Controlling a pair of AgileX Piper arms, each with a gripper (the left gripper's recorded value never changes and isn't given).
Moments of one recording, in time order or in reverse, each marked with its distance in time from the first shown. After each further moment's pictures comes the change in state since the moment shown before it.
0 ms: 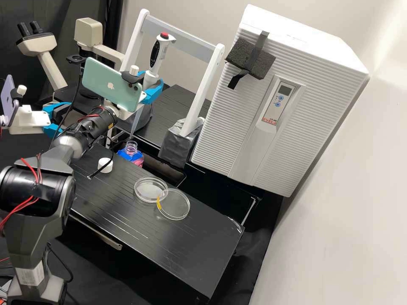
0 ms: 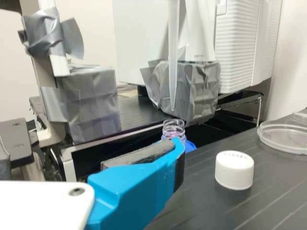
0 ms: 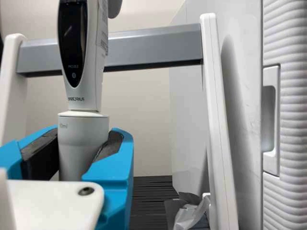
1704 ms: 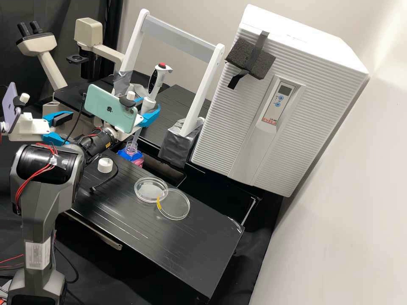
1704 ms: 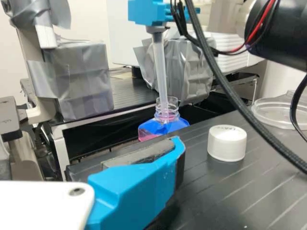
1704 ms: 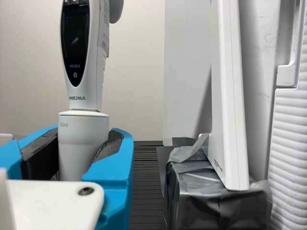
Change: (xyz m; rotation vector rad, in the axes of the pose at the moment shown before) left arm 0.001 -0.017 0.000 -0.006 -0.003 -0.062; right arm -0.002 -0.062 0.055 -0.057 -0.080 -0.019
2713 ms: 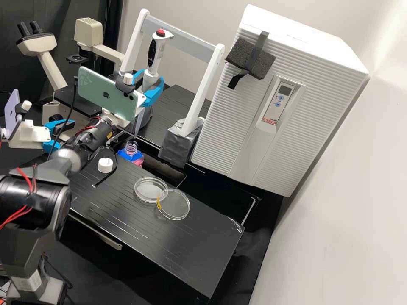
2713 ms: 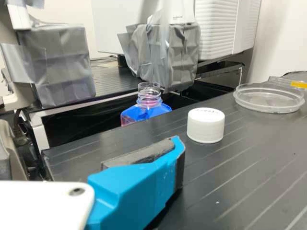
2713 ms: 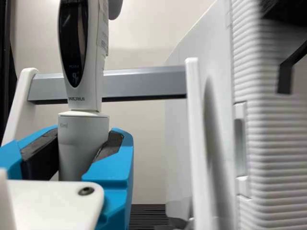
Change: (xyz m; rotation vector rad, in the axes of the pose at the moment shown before) left arm 0.000 -0.012 0.009 -0.004 -0.032 -0.039; right arm -0.034 0.089 -0.034 0.021 0.191 0.094
